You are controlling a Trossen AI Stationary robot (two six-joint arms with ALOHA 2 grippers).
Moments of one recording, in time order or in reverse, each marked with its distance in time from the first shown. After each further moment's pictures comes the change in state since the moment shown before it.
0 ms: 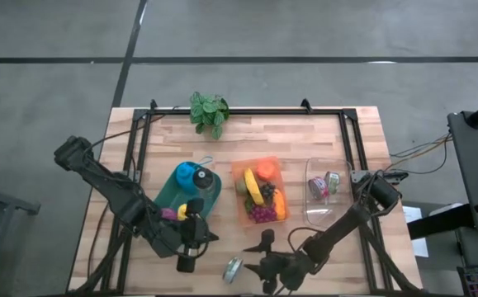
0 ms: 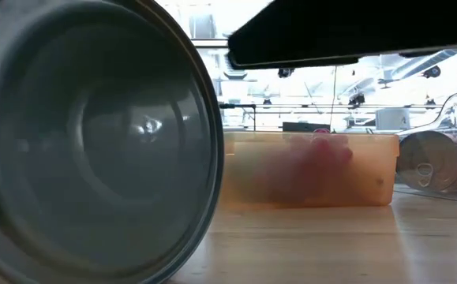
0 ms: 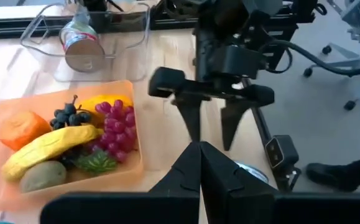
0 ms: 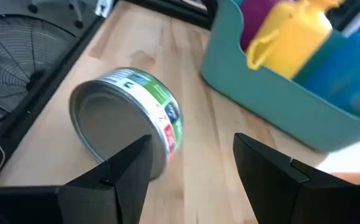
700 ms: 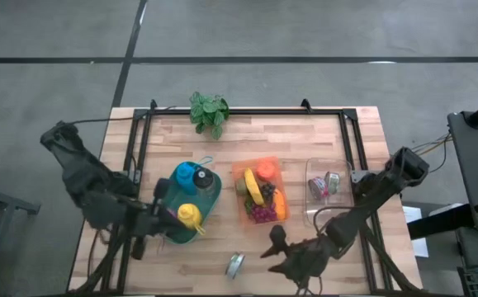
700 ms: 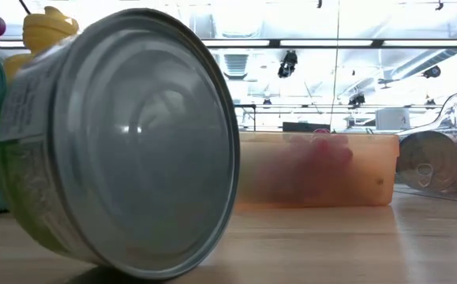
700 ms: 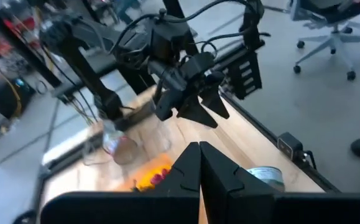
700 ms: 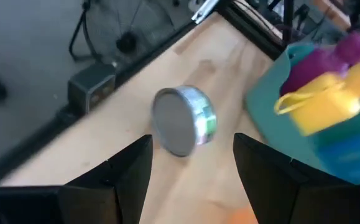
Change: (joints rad) left arm -0.097 -0.300 0.034 -0.075 -0.038 0.569; right arm -0.003 -0.382 -0.057 -0.414 -0.376 -0.296
